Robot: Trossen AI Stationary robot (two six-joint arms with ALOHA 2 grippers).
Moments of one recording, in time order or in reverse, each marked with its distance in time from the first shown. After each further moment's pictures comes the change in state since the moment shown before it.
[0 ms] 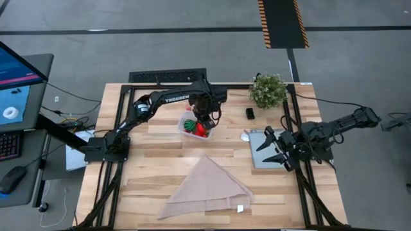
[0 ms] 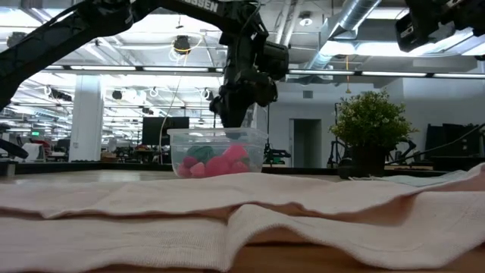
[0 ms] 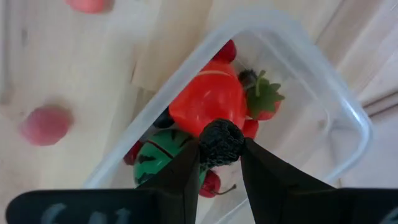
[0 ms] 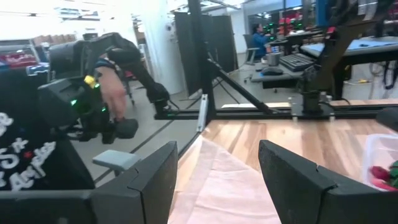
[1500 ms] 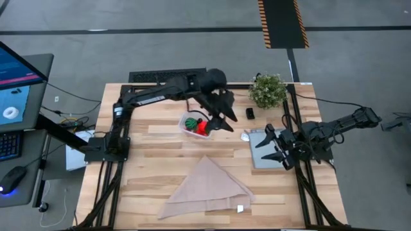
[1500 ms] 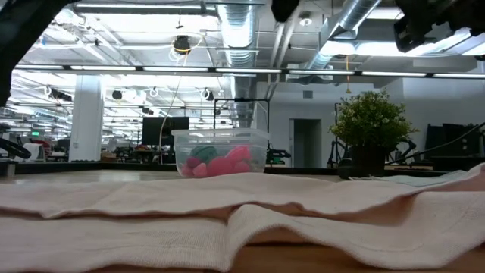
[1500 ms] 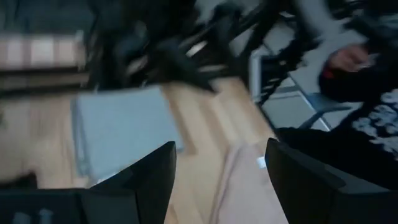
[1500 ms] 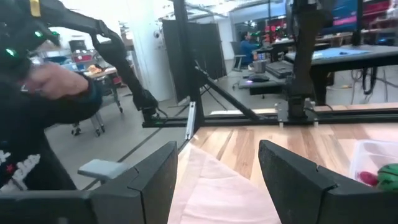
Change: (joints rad) left arm -0.106 -0.293 -0.008 0.665 0.506 0.239; right arm -0.006 -0.001 0.000 0.019 0.058 -0.002
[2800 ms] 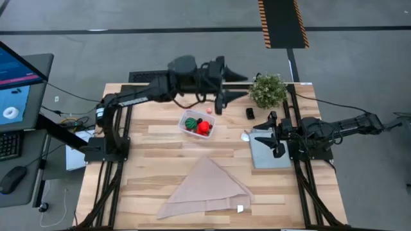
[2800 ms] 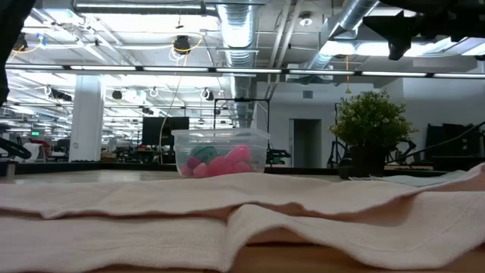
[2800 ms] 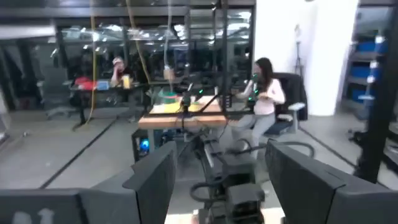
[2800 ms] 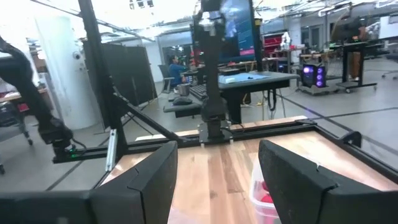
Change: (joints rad) left arm -0.006 -0.204 -0.185 0.770 -0.403 -0.132; right arm -0.138 0.000 0.000 0.054 0.199 -0.041
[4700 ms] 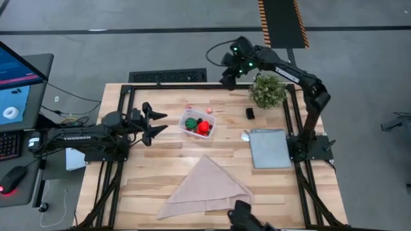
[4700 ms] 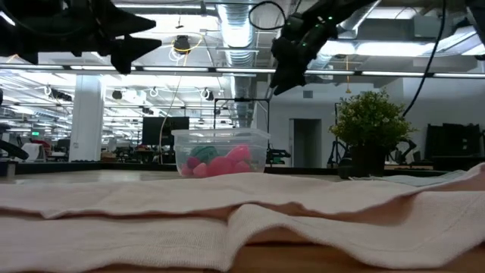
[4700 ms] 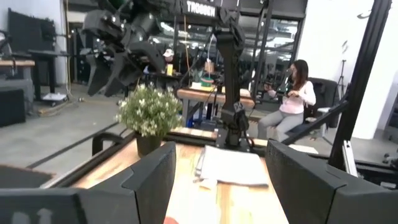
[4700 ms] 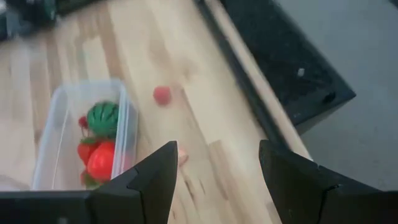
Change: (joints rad) left arm 0.030 -1.314 -1.879 0.610 -0.152 -0.144; right arm -0.872 1.394 1.514 -1.132 -0.486 -0.331
